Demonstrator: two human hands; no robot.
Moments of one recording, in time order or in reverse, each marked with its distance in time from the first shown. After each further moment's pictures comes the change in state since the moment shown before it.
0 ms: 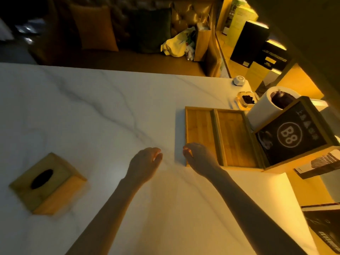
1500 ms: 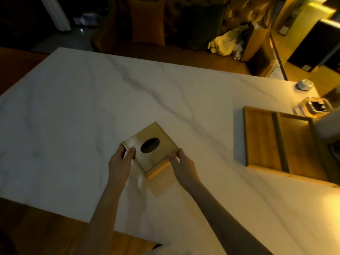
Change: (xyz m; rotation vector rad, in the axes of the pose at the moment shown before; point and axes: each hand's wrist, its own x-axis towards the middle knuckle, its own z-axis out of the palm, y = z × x) left_hand -0.102 -0.178 -0.105 -0.652 0.460 -0.510; right_hand -0.018 -0.200 0.124 0.670 -0.147 0.086
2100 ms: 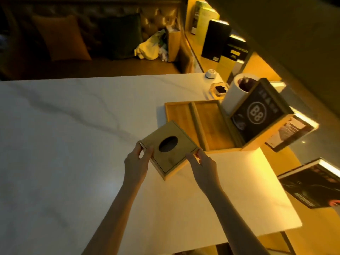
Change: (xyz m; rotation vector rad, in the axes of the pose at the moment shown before) left_hand -0.093 0.088 0.215 0.116 -0.385 0.351; right_hand -0.091 0.094 -0.209 0.024 0.583 0.091
